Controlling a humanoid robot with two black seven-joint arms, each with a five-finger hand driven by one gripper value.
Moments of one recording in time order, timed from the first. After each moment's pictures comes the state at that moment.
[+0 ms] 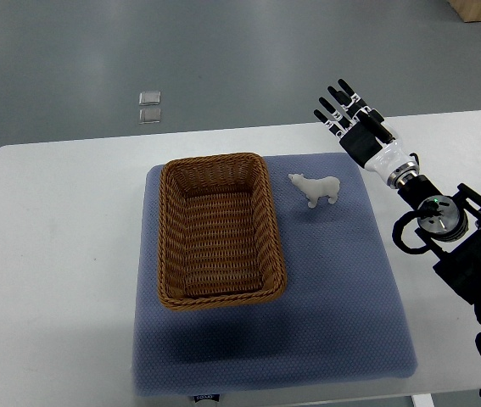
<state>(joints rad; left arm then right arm) 0.01 0.00 -0.17 -0.17 0.03 0.06 0.08 0.67 -0.12 1.00 0.60 -0.02 0.48 0.14</state>
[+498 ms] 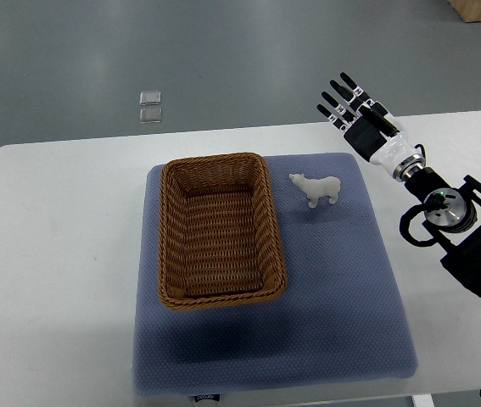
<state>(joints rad) 0.01 0.00 -0.17 -0.17 0.03 0.06 0.08 0.71 -0.16 1.00 0.60 -0.09 0.48 0.13</state>
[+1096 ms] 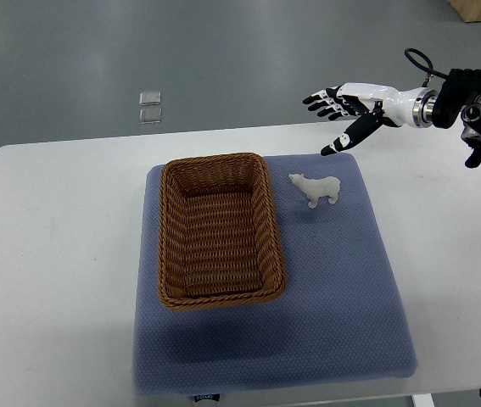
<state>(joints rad) 0.01 0.00 -0.17 -0.18 0.03 0.06 0.08 1.05 -0.46 0.50 0.86 -1.14 0.50 0.04</state>
